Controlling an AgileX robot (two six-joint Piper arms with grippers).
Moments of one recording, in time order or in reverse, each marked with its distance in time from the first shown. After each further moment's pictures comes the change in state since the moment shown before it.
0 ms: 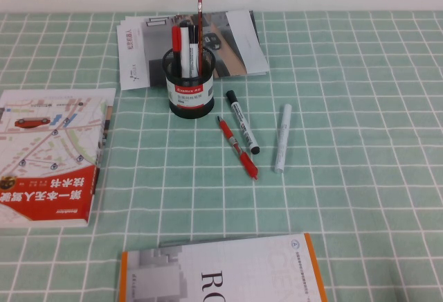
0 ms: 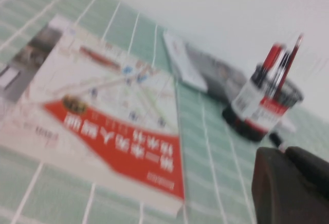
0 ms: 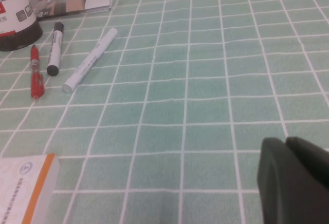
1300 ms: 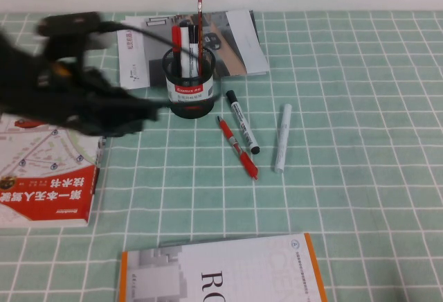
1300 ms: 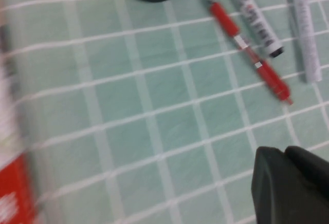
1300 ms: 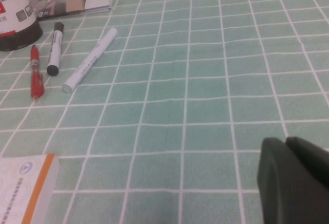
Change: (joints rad) right arm 0.000 0.000 0.000 0.000 0.000 0.000; left arm -0.279 1.425 -1.164 -0.043 0.531 0.344
